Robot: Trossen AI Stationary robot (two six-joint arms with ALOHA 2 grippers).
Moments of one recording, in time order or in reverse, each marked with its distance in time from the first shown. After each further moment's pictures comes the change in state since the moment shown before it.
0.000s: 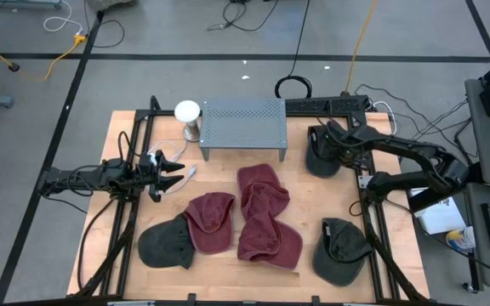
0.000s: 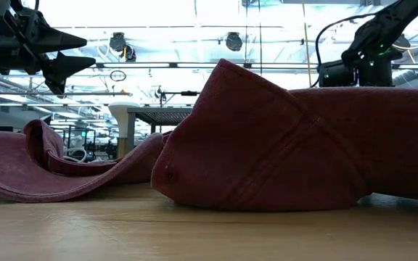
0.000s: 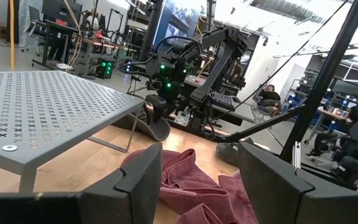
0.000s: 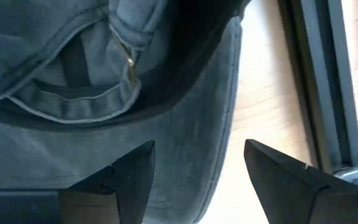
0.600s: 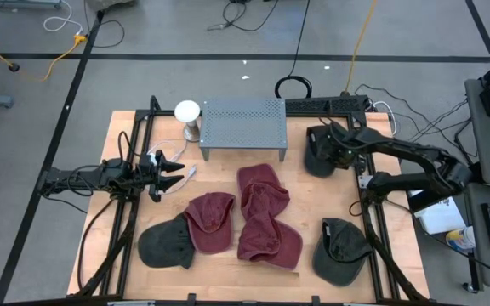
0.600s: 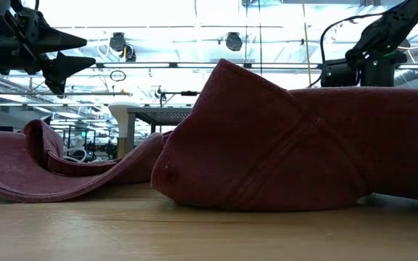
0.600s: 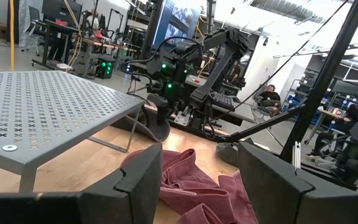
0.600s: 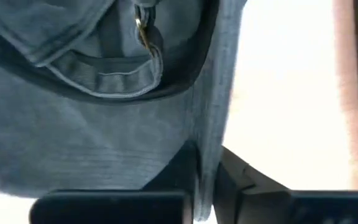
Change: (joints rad) left arm 0.001 0.000 0.000 0.000 0.000 0.000; right arm 0.000 -0.031 -0.046 0.116 -0.125 -0.016
